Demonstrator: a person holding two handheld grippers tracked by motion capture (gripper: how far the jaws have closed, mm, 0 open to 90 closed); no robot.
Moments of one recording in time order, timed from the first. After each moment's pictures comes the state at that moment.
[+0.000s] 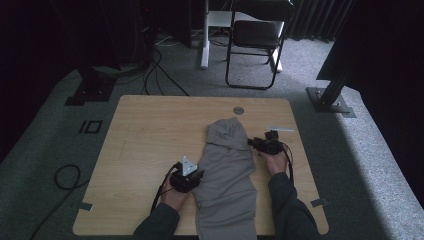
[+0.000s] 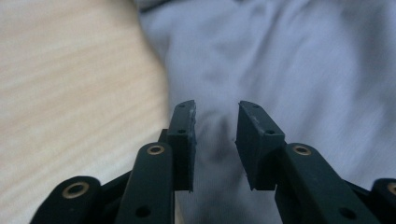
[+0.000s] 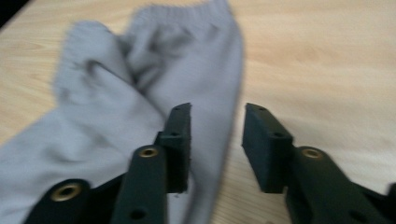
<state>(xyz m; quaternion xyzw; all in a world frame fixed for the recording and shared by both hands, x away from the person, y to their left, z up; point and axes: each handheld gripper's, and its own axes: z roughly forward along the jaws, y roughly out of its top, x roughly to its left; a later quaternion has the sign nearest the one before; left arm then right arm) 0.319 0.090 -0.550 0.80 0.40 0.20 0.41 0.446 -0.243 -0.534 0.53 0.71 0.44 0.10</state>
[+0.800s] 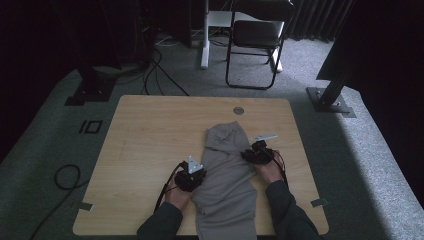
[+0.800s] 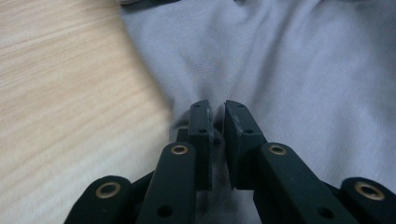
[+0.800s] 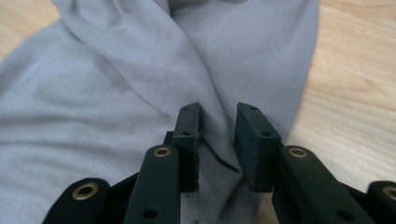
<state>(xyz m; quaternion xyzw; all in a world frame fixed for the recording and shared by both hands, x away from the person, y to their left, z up) 0.321 0.075 -0.556 0.82 0.39 0.17 0.38 0.419 -0.209 -0.543 0.46 0.81 0.35 0.12</state>
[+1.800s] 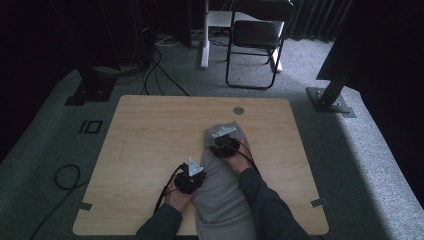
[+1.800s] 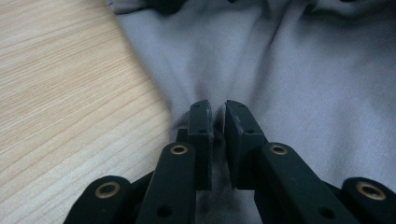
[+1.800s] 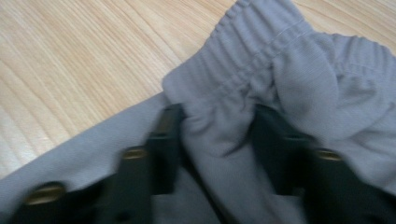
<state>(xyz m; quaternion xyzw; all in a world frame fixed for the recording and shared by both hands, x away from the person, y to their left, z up) 0.317 0.074 -0.556 0.82 0.39 0.18 0.37 0.445 -0.094 -0.539 0.34 0.86 0.33 0.17</state>
